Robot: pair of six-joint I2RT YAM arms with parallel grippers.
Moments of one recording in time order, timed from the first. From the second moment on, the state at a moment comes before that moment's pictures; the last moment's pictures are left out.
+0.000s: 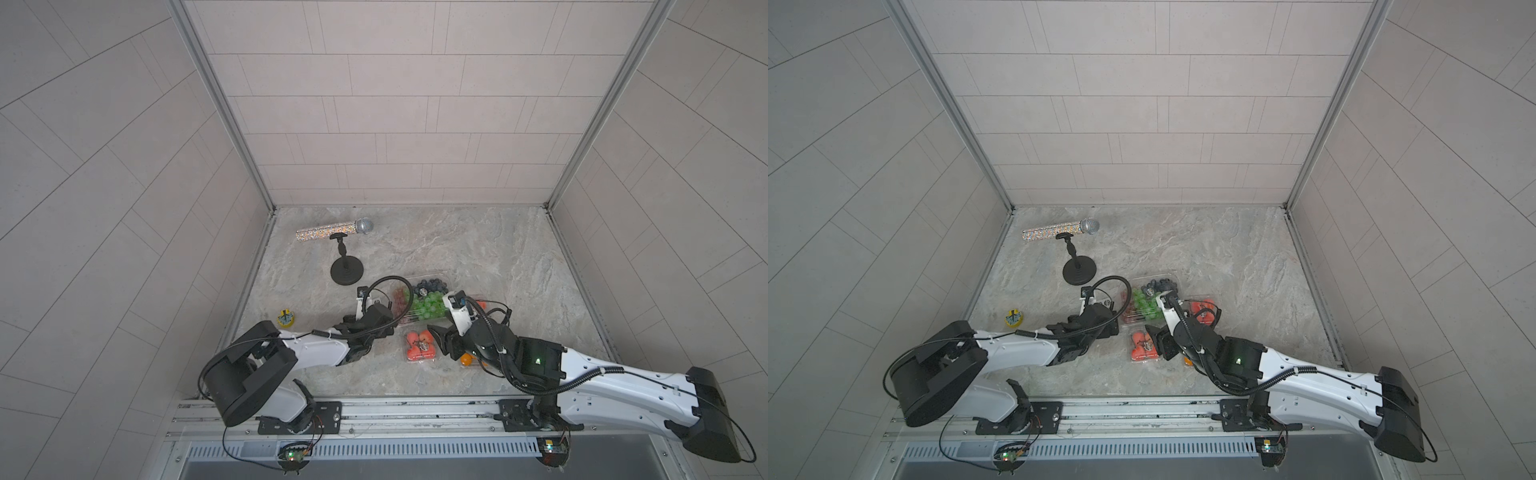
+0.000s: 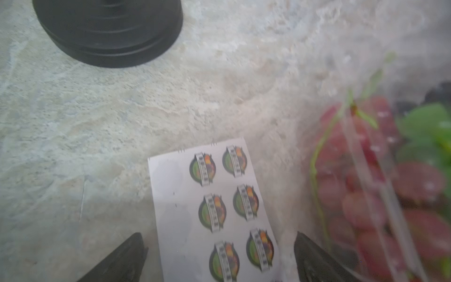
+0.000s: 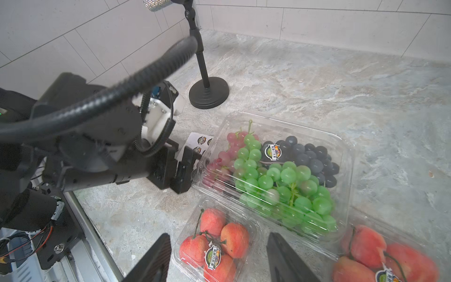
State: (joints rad) left arm -0.83 1.42 0.44 0.02 -0.49 -0.76; right arm 1.12 0.88 0.58 -0.21 0.36 0.41
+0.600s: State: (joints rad) left arm -0.85 1.47 0.43 0.10 -0.53 -0.77; right arm 1.12 0.90 0.58 -0.21 0.36 0.40
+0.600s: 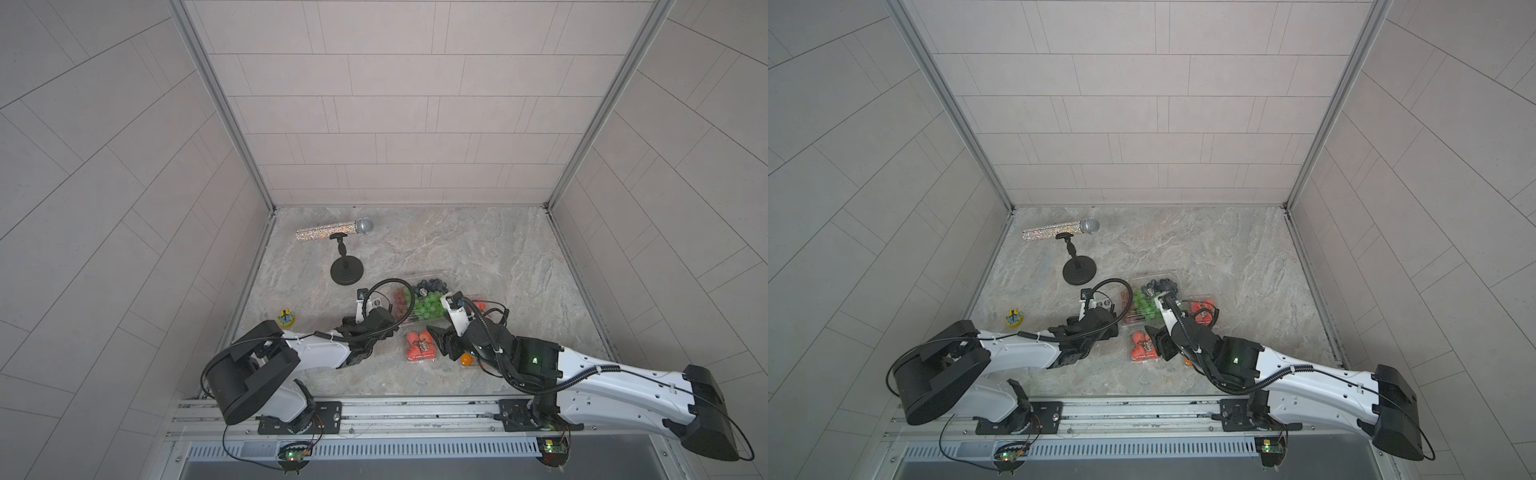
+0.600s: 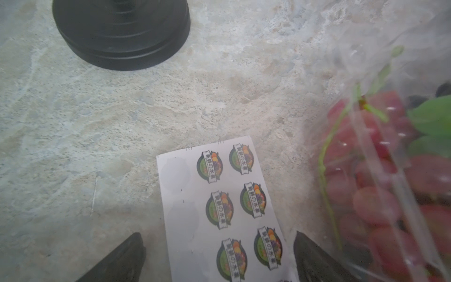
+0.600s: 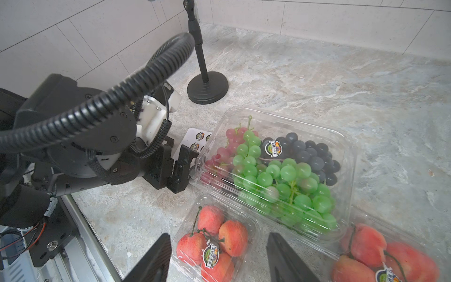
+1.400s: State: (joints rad) left arm -0.90 1.60 0.42 0.12 -0.76 -0.84; right arm 1.12 0.91 0.58 -0.21 0.35 0.40
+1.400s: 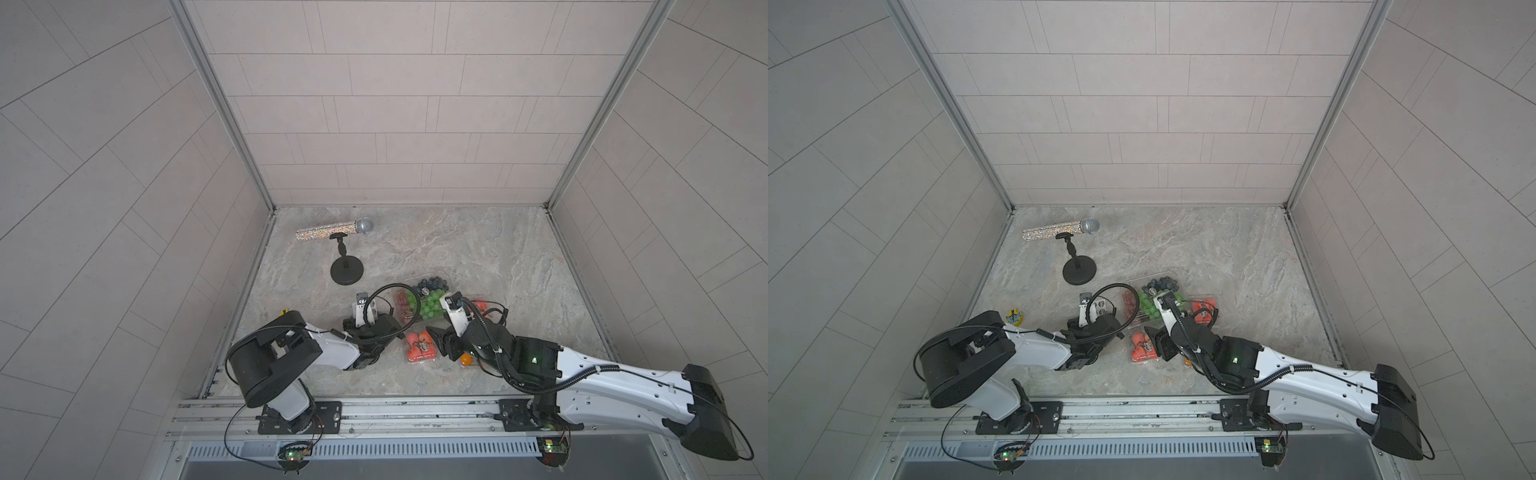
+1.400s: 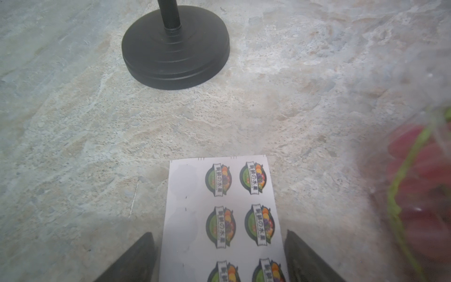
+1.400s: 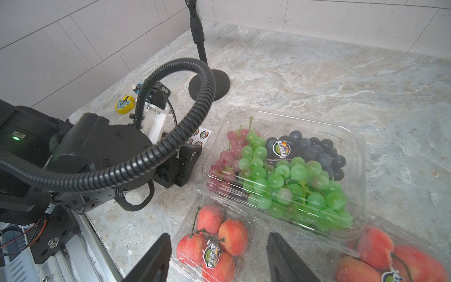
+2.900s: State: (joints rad) left arm -0.85 0.55 0.34 0.04 -0.24 -0.41; right arm 0.93 1.24 0.80 0.24 -0.13 0.51
